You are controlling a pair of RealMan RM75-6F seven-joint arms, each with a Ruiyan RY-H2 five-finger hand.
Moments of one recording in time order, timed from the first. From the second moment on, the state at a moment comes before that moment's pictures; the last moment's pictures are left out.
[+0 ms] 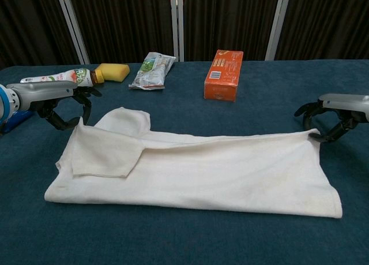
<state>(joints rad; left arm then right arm) -0.75 -1.43 -0.12 -1.29 1.17 0.70 0.03 0.68 -1.49 0.12 -1.11 -1.25 0.67 0.30</state>
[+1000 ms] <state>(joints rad) -0.79 -1.50 -0.13 -1.23 1.07 0.68 0.11 0.69 -1.55 0.12 -0.97 -1.32 0.65 0.44</state>
